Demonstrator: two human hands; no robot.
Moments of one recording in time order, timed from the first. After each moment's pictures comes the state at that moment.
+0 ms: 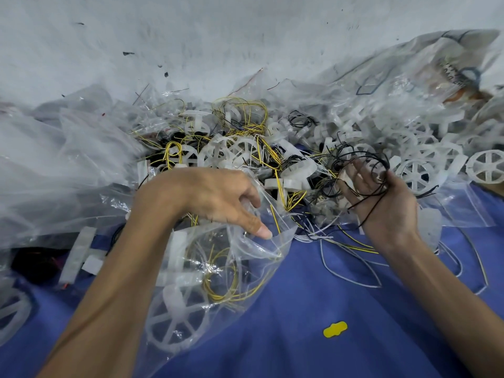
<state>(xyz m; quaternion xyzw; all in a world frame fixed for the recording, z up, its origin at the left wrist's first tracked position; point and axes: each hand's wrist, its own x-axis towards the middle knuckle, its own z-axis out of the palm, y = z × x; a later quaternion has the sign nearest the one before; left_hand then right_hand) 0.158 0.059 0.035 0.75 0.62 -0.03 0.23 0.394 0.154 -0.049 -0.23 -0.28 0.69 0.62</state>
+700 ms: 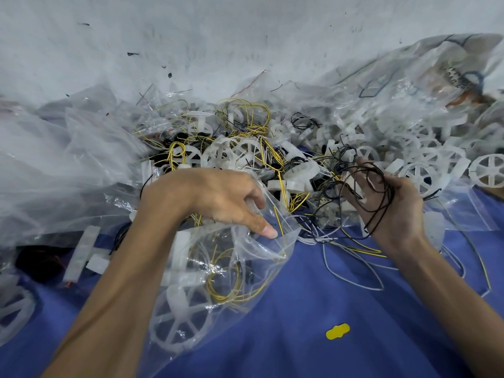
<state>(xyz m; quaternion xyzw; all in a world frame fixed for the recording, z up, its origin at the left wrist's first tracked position) 0.158 0.061 0.033 0.75 0.62 -0.03 0.22 0.400 0.153 -0.049 -0.23 -0.36 0.67 0.61</state>
